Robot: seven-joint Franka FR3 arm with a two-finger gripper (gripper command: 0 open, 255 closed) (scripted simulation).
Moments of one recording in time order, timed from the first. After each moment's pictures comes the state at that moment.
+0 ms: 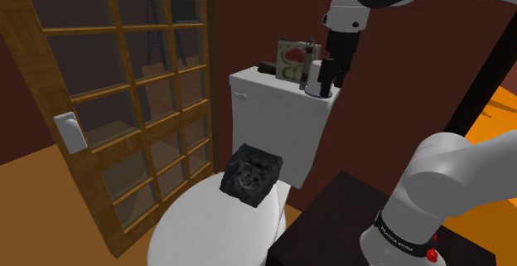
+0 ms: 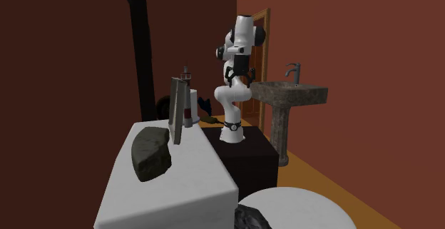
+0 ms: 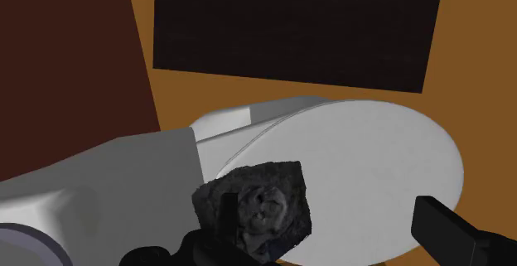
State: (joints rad) arm -0.01 -0.83 0.02 -2.42 -0.05 1.58 -0.05
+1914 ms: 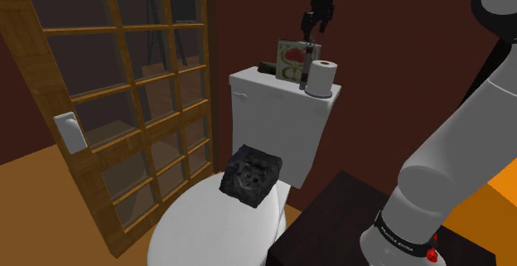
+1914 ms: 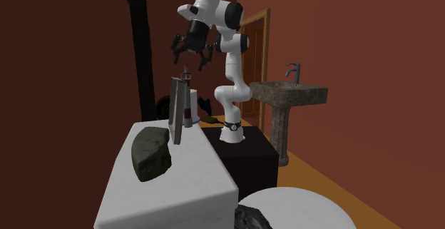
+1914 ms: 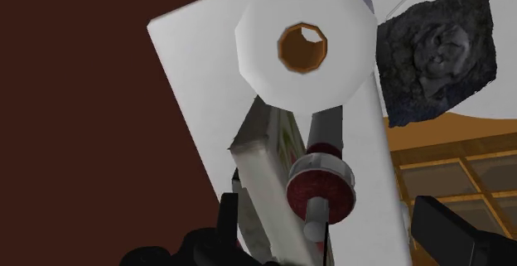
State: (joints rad) arm -0.17 -0.19 -0.17 -1.74 -0.26 1.85 -0.20
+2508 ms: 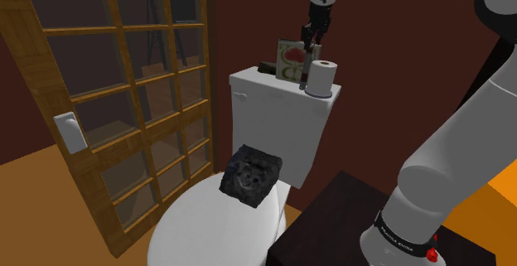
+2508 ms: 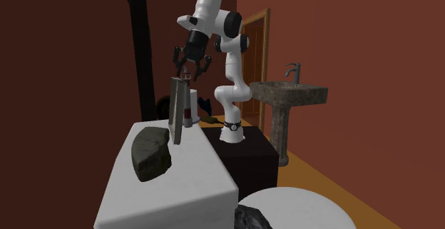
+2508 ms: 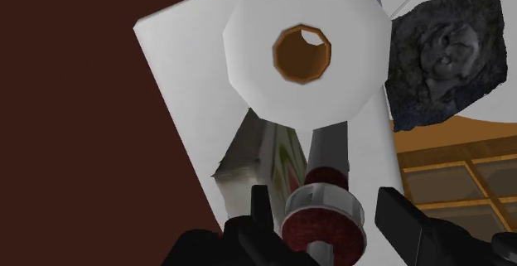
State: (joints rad) arm -0.17 -0.20 -0.17 -1.84 -0.28 1.94 -0.18
